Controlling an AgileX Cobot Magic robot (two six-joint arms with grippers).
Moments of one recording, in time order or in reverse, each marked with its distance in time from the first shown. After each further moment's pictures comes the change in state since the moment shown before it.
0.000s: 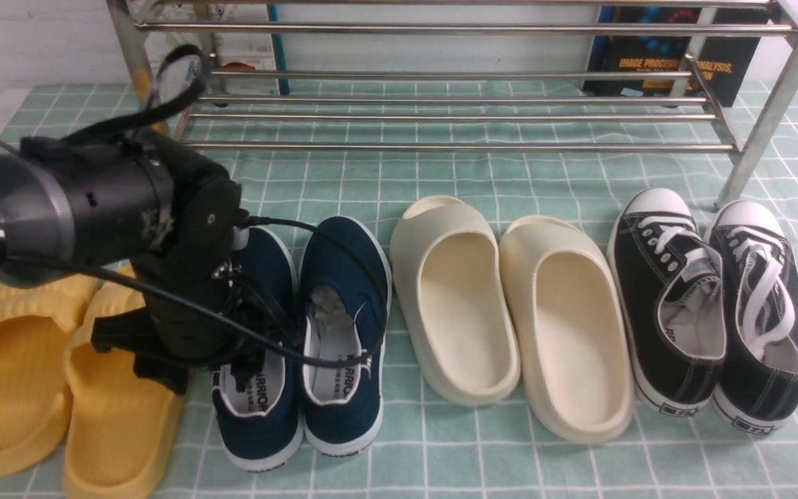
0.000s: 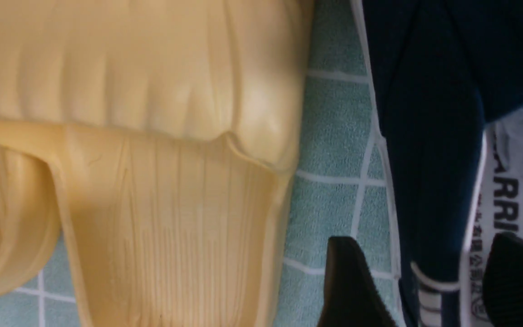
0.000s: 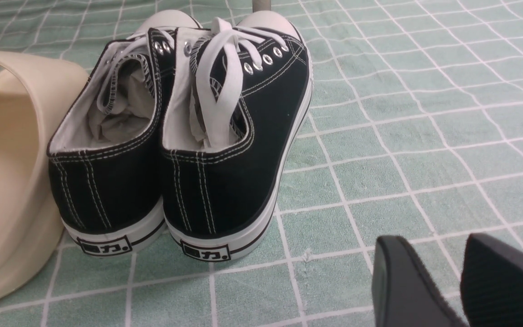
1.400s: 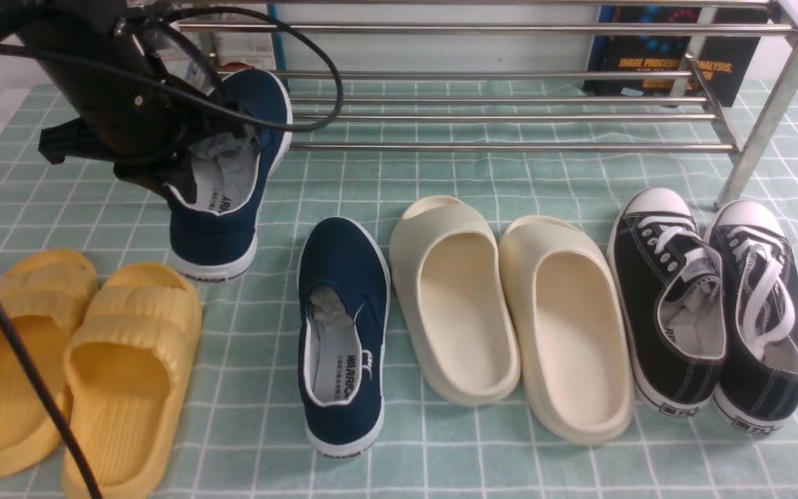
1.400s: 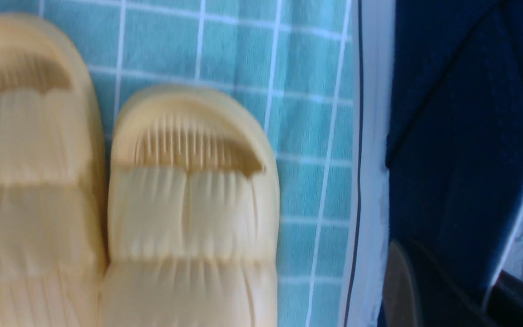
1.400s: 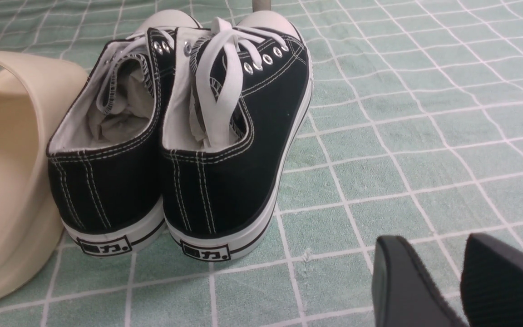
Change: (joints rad) right arm 0.000 0.000 0.000 0.000 0.000 0.000; left arm 0.261 0.119 -0.595 -0.212 0.208 0.348
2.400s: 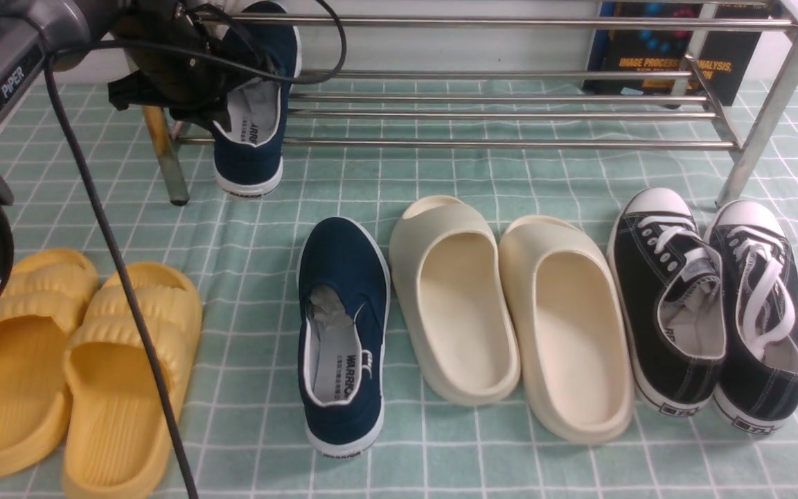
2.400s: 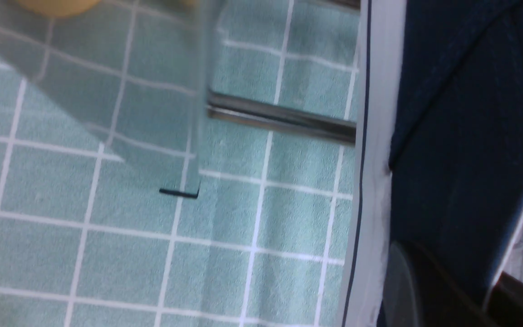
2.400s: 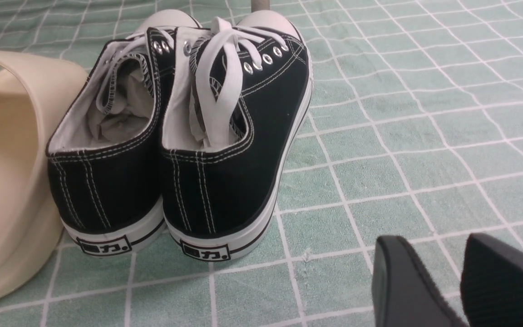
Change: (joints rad) right arm 0.000 0.000 0.000 0.000 0.000 0.000; left arm 0.039 0.379 -0.453 0.005 -0.146 -0.010
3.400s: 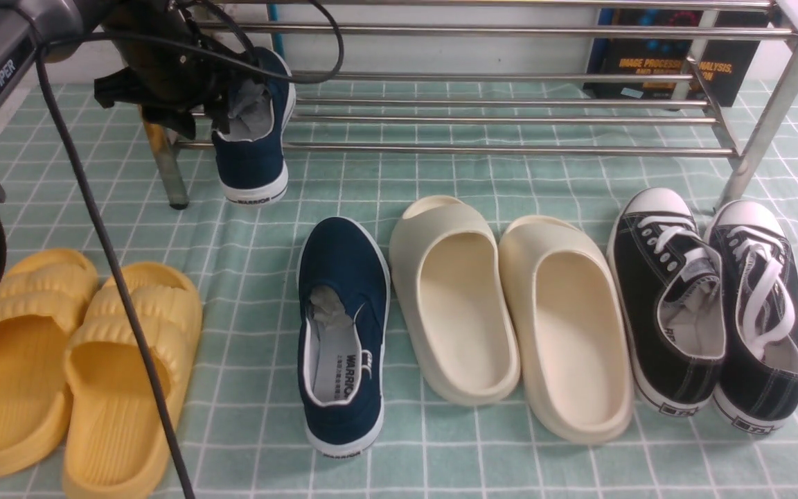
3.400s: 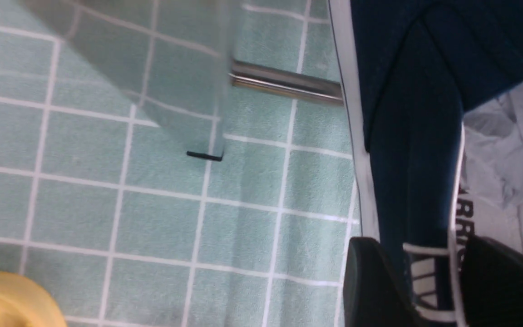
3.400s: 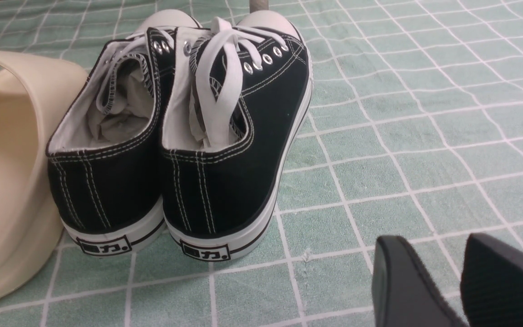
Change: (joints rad) right arm 0.000 0.000 0.000 0.000 0.000 0.000; left arm 0.000 -0.019 -0.012 0.040 0.105 0.004
